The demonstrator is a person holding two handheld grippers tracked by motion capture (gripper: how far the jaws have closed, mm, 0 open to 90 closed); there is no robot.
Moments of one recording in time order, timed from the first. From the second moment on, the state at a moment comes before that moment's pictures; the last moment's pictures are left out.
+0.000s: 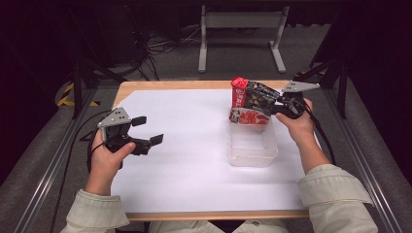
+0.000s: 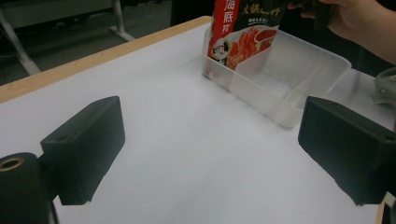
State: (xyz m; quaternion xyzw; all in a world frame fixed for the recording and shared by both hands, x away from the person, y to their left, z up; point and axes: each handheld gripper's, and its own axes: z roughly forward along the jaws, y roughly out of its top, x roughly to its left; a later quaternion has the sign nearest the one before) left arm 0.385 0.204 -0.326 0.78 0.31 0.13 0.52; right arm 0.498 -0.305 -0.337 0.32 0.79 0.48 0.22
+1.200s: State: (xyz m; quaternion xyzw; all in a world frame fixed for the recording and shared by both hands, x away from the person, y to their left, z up) left arm 0.360 0.242 -0.380 0.77 0.33 0.16 0.52; right arm 0.399 -0.358 -0.338 0.30 0.79 0.51 0.17
